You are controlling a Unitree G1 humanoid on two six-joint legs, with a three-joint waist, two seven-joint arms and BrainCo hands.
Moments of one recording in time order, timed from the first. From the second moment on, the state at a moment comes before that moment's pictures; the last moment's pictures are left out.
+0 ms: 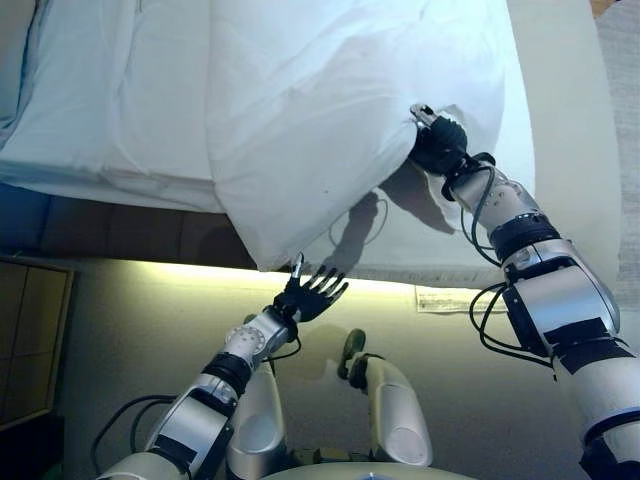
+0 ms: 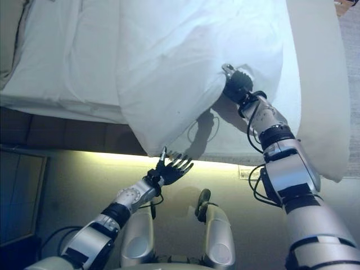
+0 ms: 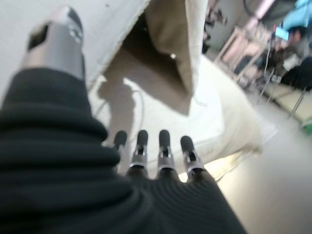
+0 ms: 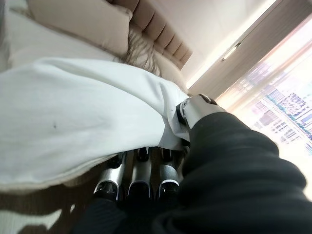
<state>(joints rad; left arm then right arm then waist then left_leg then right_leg) -0.49 0.12 -0.37 0.85 -1.85 0.36 -0.13 -1.17 -0.45 0.33 1.07 1.37 0.19 0.25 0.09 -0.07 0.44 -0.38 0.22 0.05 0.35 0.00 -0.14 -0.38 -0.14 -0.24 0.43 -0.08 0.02</state>
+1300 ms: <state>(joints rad) -0.75 0.03 -0.01 0.69 -1.96 -0.26 -0.42 -0.87 -0.37 0.32 0.59 1.41 0.18 0.19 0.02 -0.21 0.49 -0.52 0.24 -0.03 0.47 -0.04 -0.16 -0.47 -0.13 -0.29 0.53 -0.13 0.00</state>
